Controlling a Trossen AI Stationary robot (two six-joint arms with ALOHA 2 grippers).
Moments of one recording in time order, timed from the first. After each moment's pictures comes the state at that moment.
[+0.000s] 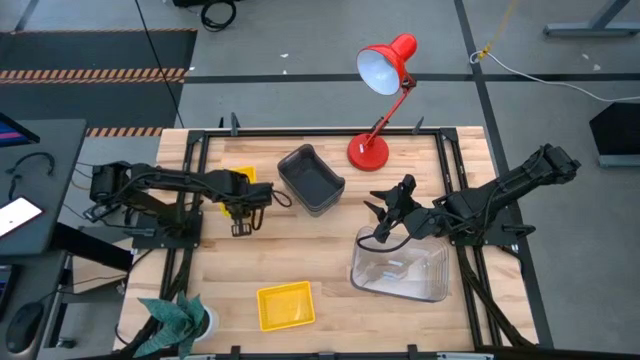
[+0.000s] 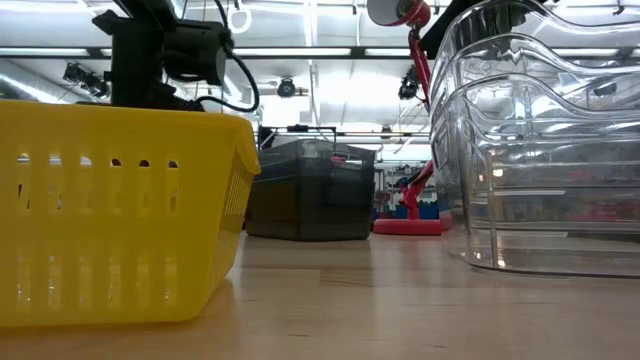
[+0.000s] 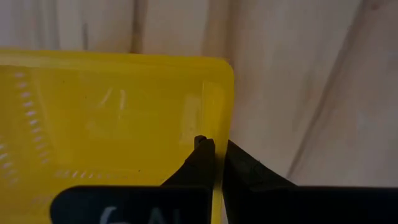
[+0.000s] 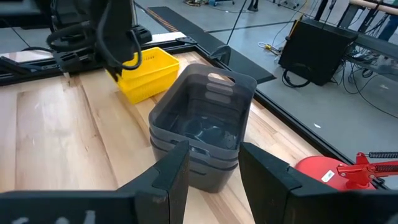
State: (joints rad) left arm 0.11 1.39 0.84 -0.98 -0.14 -0.04; right arm 0.39 1.14 0.82 -0.25 0.90 0.40
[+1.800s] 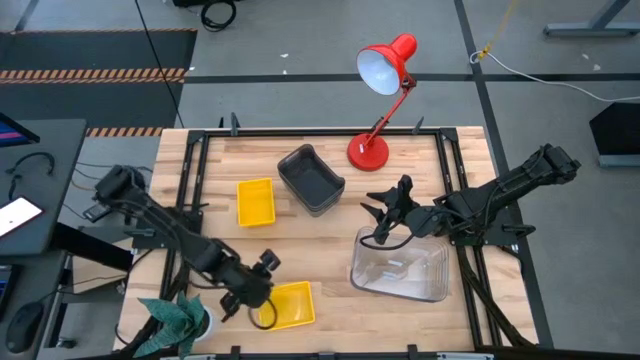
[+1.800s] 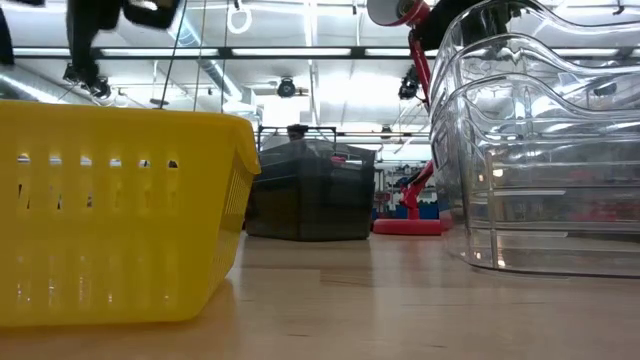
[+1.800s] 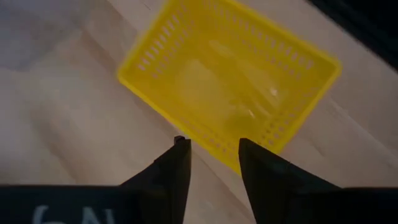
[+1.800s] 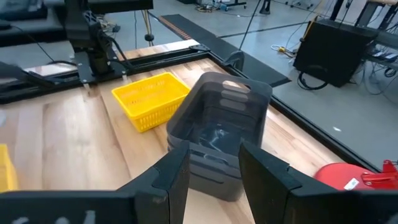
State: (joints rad) left arm -0.64 1.49 1.07 -0.62 -0.14 0.21; right arm 0.38 1.15 0.82 -0.18 0.85 0.39
